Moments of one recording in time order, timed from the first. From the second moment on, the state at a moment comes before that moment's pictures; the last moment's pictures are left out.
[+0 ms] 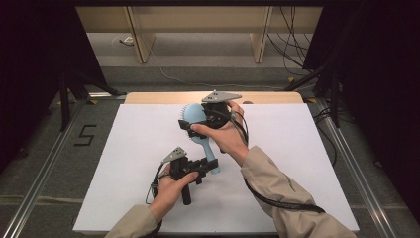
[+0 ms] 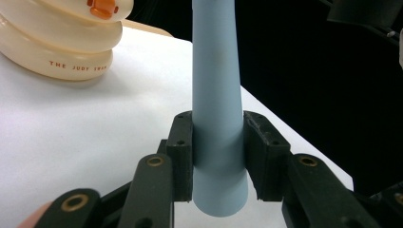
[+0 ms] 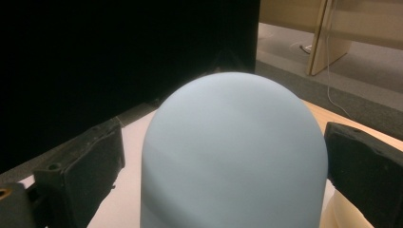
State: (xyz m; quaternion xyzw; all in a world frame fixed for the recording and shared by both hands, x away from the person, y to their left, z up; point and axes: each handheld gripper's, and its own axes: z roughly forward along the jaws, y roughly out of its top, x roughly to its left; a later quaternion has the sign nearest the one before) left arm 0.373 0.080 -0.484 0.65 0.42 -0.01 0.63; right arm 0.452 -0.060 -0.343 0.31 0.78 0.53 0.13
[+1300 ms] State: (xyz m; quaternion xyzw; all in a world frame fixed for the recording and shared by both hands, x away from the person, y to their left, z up) left arm 0.373 0.080 -0.484 0.66 0.42 0.00 0.63; right arm 0.456 -0.060 -0.344 0.33 0.77 0.53 0.12
